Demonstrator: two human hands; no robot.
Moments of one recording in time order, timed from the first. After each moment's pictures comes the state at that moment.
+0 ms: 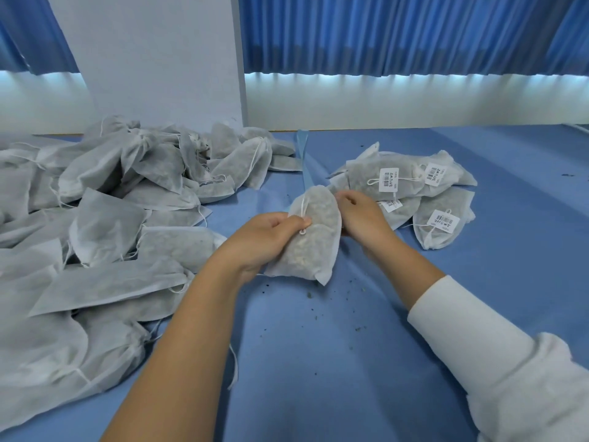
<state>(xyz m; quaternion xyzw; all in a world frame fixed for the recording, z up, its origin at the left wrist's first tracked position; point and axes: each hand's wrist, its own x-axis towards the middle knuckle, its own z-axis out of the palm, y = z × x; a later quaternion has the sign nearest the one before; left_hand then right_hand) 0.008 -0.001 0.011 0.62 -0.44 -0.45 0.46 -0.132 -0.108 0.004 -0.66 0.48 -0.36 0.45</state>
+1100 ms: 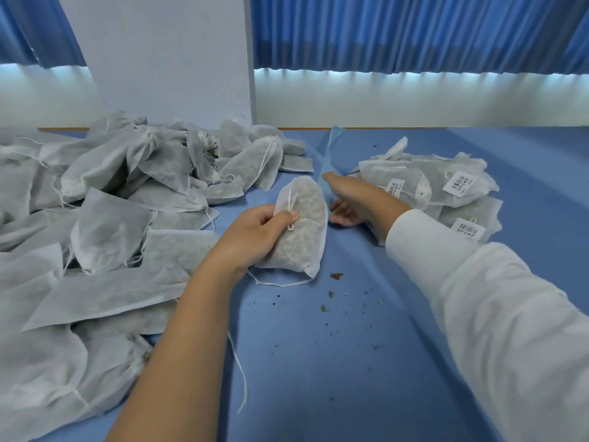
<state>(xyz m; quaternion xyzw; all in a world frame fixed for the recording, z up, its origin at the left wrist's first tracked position) 0.044 -0.014 0.000 0.66 -0.46 -0.34 0.49 -0.074 -0.185 0.017 -0.61 0.61 -0.17 0.48</state>
